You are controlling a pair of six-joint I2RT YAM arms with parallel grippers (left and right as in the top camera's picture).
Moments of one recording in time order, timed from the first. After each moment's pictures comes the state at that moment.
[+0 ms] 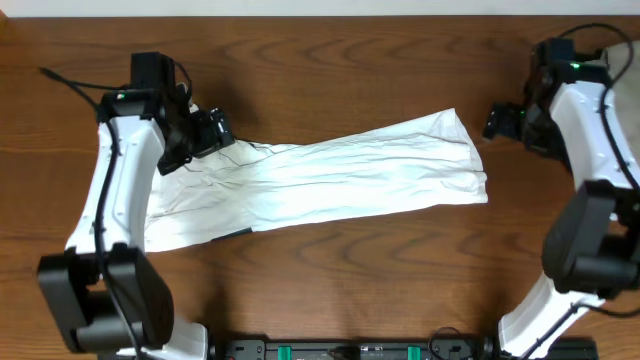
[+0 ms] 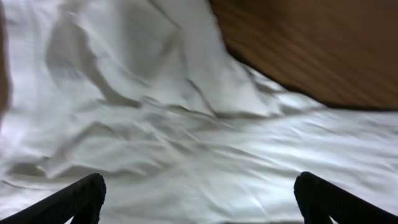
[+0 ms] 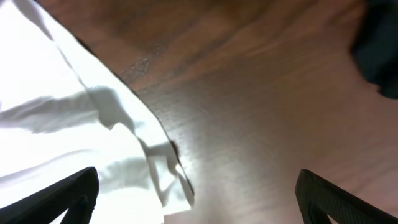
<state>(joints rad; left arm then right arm) 0.07 1.68 1.40 -1.03 0.20 -0.33 -0.16 1.94 1.61 -1.12 0.06 0.24</state>
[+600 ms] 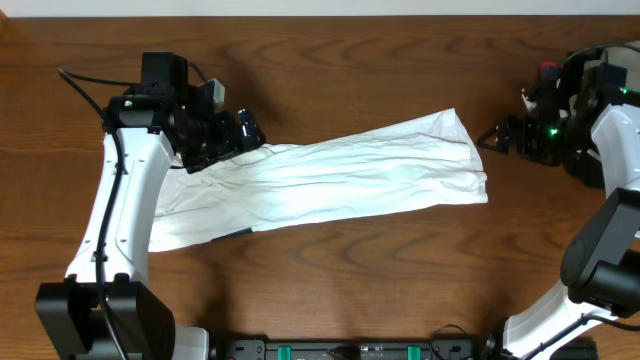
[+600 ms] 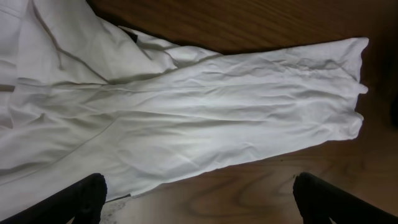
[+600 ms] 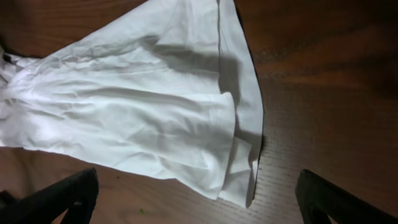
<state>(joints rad) 0.00 1.60 1.40 -1.07 0.43 -0.25 -0.33 1.90 1.47 -1.06 -0.55 -0.24</state>
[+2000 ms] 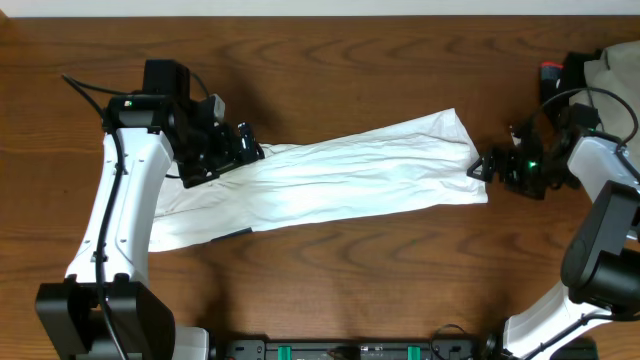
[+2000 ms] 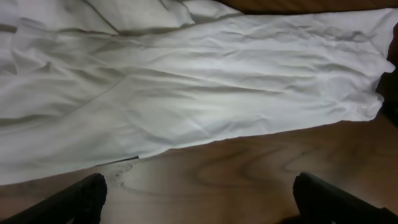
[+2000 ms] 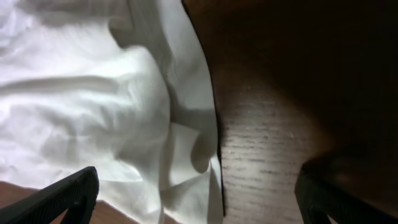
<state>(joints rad) 0.00 1.60 1.40 -1.20 0.41 -0.25 -0.34 1.90 1.15 -0.75 -0.47 -0.11</state>
